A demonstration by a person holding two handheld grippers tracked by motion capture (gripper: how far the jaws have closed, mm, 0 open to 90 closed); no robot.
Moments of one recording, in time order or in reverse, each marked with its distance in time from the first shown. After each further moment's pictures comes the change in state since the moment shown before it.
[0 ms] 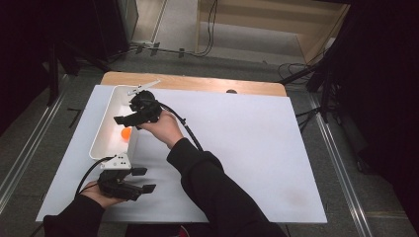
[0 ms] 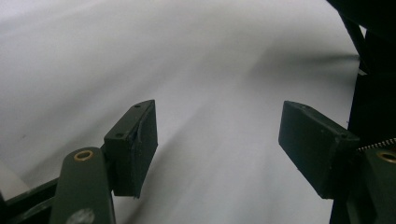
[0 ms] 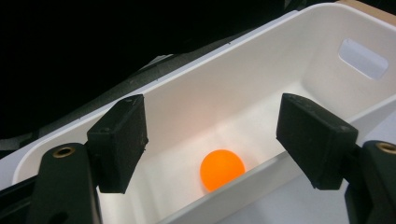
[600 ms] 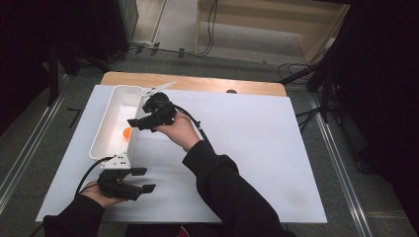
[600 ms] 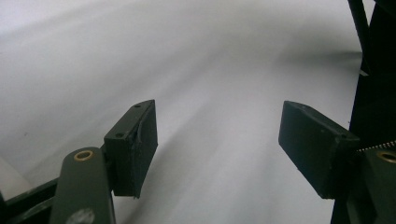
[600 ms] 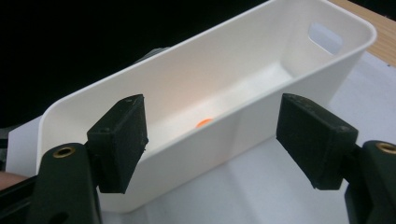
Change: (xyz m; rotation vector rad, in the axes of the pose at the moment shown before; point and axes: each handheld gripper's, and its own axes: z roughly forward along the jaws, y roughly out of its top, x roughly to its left) left arm 0.000 0.000 0.000 0.000 0.005 -0.009; right arm -0.004 -0.016 -0.044 0.013 -0.020 -0.019
